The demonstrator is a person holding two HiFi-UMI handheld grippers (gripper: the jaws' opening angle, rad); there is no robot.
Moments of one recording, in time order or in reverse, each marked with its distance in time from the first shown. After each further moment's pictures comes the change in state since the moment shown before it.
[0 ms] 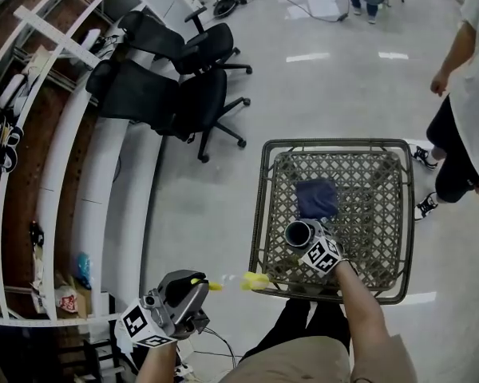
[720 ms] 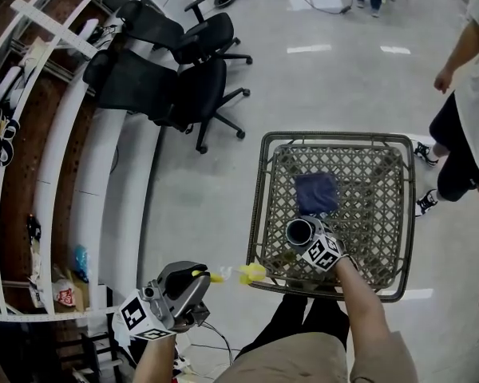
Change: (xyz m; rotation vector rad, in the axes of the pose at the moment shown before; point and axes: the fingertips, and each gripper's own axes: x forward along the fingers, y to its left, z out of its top) left arm 0.012 0.008 -0.001 -0.001 -0.005 -0.016; right arm 0.008 0.006 -0.022 -0.038 0.036 0.024
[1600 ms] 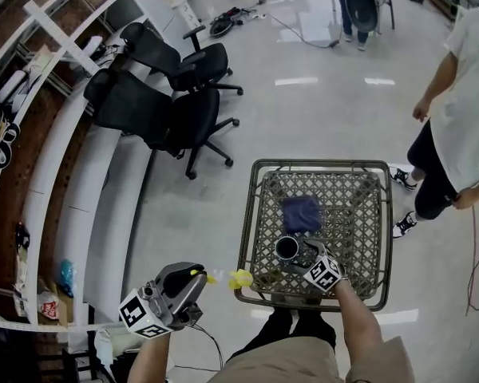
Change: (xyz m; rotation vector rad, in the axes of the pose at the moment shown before) left arm -0.010 0.000 0.012 0.044 -0.018 -0.020; right arm -0.069 -0.001 -0.021 0.073 0.112 -0.080
